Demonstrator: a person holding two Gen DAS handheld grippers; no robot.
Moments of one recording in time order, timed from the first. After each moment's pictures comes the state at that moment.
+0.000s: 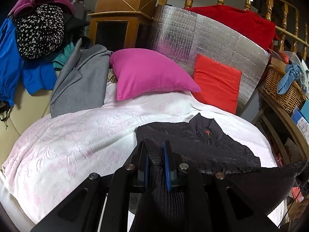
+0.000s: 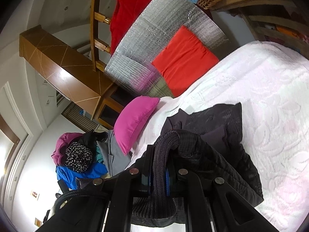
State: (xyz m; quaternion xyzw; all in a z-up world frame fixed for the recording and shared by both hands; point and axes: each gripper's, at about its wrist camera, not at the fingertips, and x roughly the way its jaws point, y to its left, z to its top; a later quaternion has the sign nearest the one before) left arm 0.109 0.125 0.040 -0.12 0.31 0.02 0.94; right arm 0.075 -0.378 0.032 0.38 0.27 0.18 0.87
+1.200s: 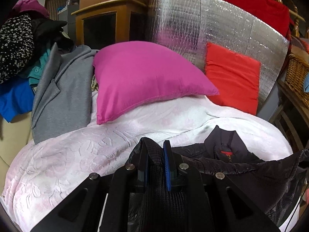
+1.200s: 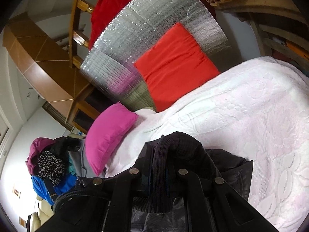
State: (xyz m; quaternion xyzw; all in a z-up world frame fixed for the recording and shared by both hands) left arm 0.273 0.100 0.013 -0.08 0.35 0.06 0.93; right arm 0.263 -0.384 0.023 0.33 0.31 0.12 0.88
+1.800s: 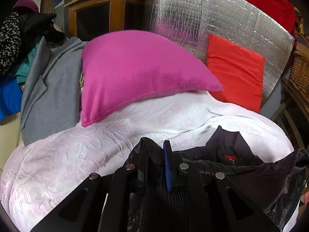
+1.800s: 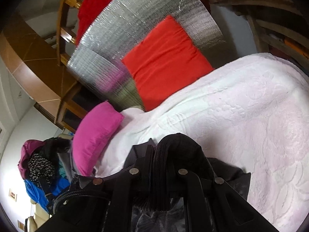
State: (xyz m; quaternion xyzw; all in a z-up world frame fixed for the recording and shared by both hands) left arm 0.323 0.094 -0.006 -0.08 0.37 0.05 0.92; right arm 0.313 -0.389 0.002 0.32 0.34 0.10 0.88
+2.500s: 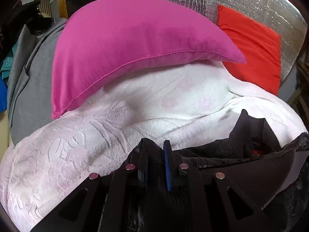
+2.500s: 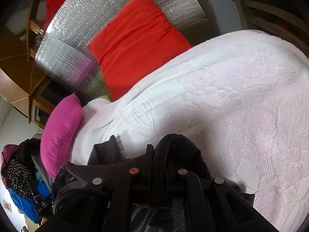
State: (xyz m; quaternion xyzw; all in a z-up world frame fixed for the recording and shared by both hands) left arm 0.383 0.085 -0.073 -0.05 0.44 0.07 0.90; right arm 0.374 -0.392 -0.080 0.31 0.40 0.03 0.86
